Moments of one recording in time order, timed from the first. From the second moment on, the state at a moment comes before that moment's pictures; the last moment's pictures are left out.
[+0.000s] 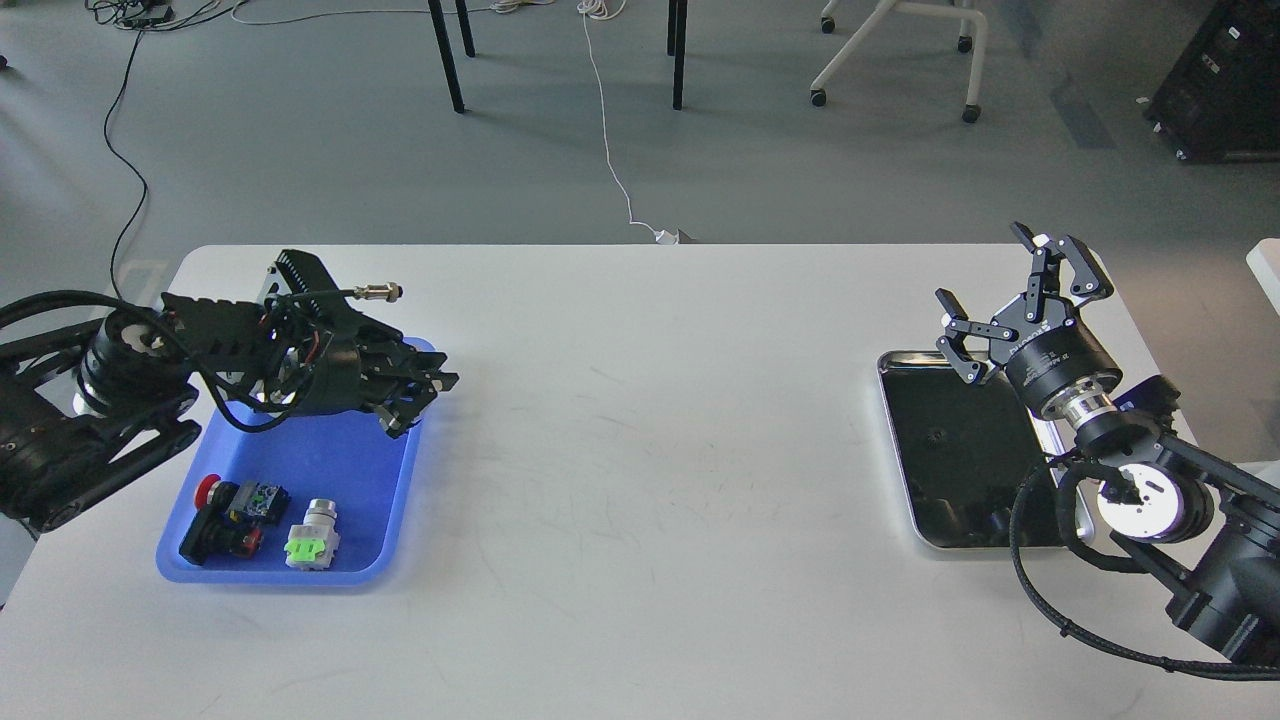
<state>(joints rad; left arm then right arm) -0.85 0.72 -0.29 -1.10 2.18 -0.18 -0.49 0.56 -0.48 0.54 0.83 0.09 0.40 0.49</state>
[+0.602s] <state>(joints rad) -0.73 0.83 -0.29 -0.99 2.18 -0.17 -0.49 0.56 -0.48 0.54 0.83 0.09 0.40 0.49</state>
